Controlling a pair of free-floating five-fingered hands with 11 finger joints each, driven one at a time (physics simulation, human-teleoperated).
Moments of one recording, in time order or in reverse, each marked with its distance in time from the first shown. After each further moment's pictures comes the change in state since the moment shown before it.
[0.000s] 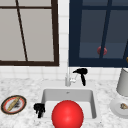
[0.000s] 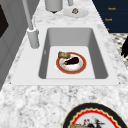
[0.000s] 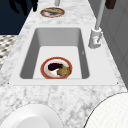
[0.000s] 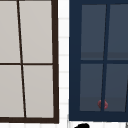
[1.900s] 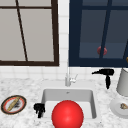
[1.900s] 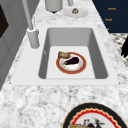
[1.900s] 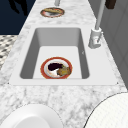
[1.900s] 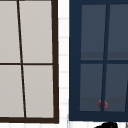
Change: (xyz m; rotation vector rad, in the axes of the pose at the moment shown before) left hand 0.000 0.000 0.000 0.000 0.000 0.000; right hand -0.081 -0.025 0.230 0.025 -0.189 -0.104
